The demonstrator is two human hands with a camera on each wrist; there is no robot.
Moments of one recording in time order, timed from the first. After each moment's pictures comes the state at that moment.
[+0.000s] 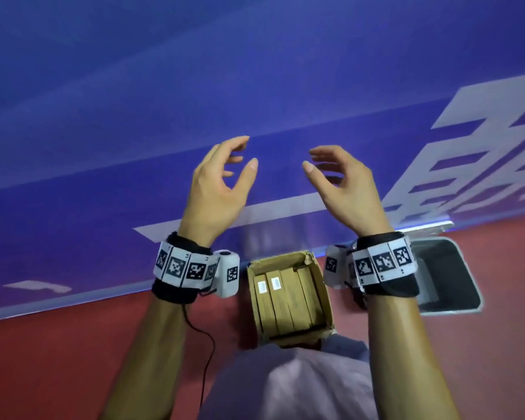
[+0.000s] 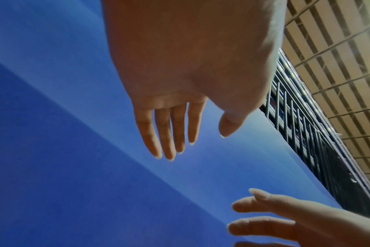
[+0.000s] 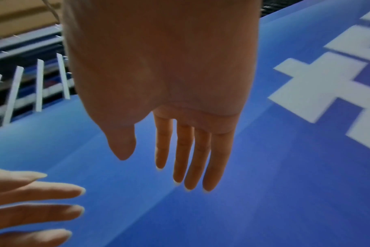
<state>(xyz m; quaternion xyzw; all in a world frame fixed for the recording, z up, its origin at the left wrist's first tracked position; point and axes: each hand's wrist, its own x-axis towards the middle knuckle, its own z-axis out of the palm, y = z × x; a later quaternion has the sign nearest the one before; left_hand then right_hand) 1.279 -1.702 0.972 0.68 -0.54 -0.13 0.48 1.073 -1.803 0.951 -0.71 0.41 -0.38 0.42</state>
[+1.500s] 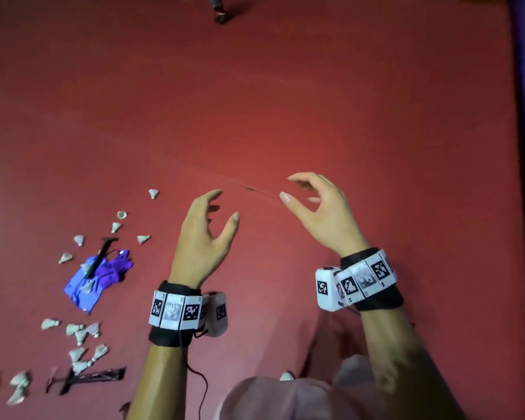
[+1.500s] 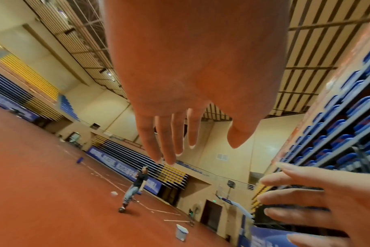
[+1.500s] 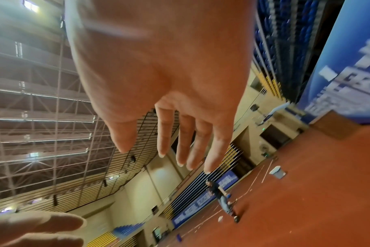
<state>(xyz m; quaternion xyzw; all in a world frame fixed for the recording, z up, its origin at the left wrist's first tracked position) 0.705 -0.869 0.960 0.78 0.43 0.34 0.29 0.941 -0.951 0.965 -0.66 -0.51 0.20 0.51</state>
